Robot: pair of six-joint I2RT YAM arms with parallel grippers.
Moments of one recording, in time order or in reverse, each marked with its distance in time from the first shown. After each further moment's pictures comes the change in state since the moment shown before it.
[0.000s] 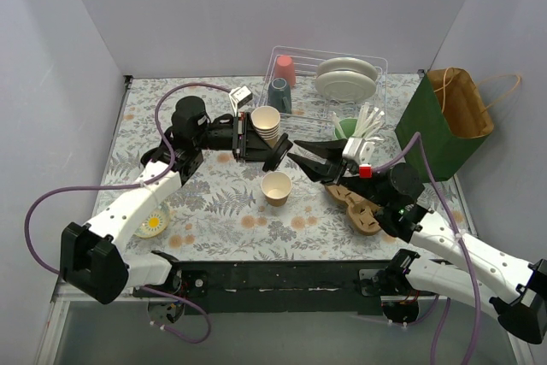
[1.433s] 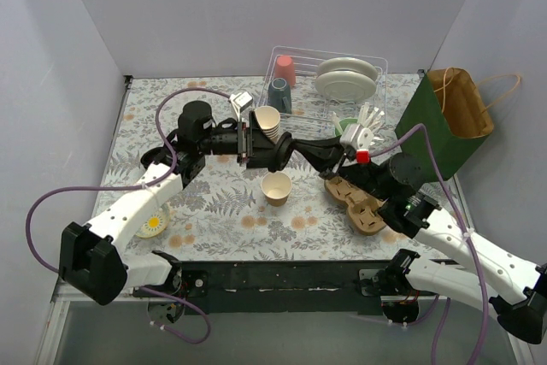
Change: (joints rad) left arm -0.033 -0.014 -0.037 -0.085 -0.123 0.091; right arm -0.002 0.008 0.097 -0.180 0.044 0.031
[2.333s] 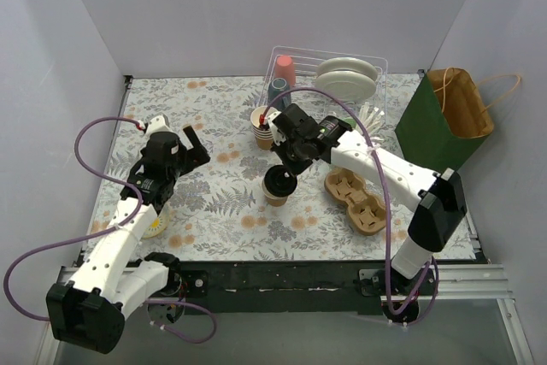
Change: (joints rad) left arm 0.243 -0.289 -0.191 -0.484 -1.246 0.476; right arm 0.000 0.784 0.750 -1.288 0.269 0.180
